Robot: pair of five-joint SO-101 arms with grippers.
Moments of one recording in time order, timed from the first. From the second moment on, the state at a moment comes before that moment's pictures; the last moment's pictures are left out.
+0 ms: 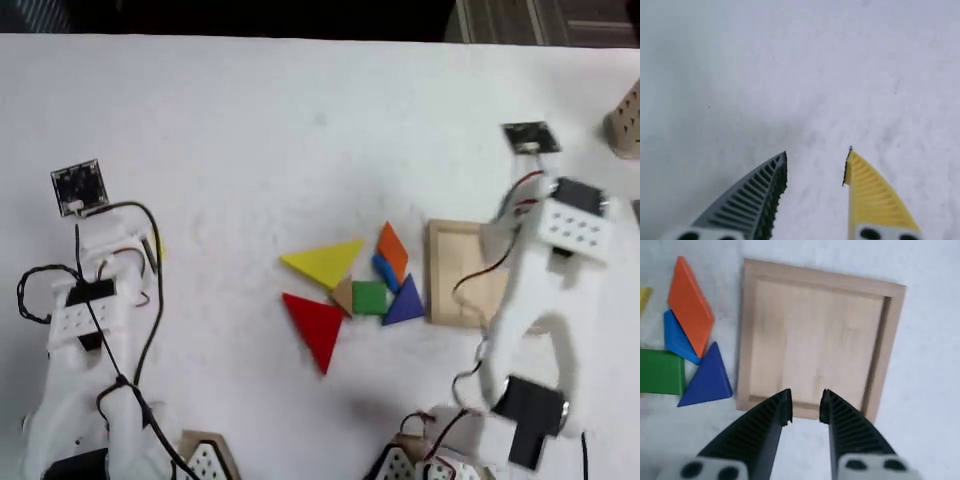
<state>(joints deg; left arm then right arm) -21.2 -30.7 66.8 23.4 4.0 13.2 -10.5 19.7 77.8 24.0</state>
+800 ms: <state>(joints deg) -21.2 -30.7 66.8 23.4 4.0 0.6 4.5 32.1 49.5 13.4</state>
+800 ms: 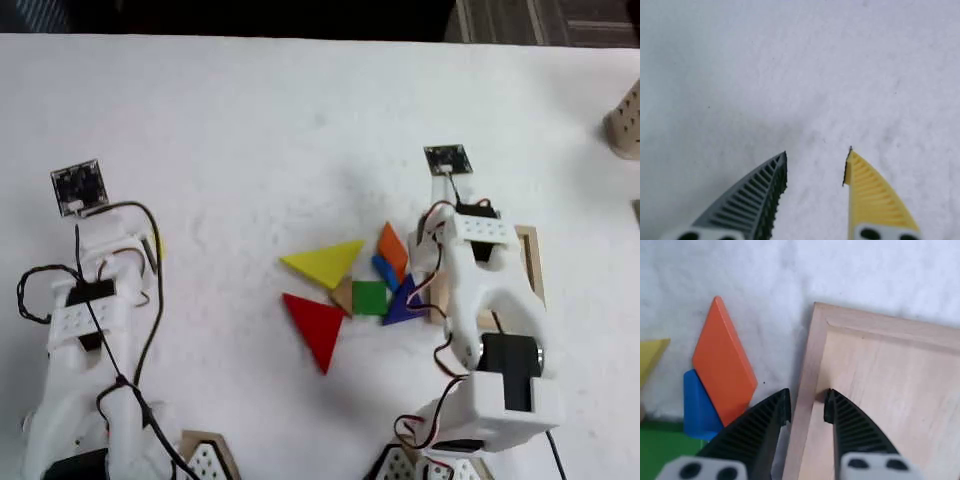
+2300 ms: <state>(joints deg) -21.2 -30.7 66.8 23.4 4.0 -2.3 1.4 10.3 73.4 12.7</state>
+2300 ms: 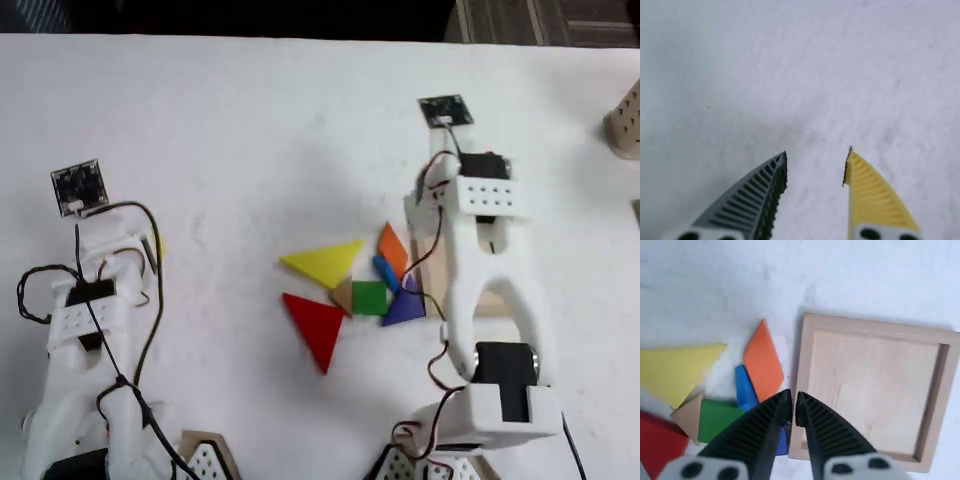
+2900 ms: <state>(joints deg) -21.2 -30.7 66.8 23.4 4.0 -5.0 1.4 20.1 72.1 16.1</state>
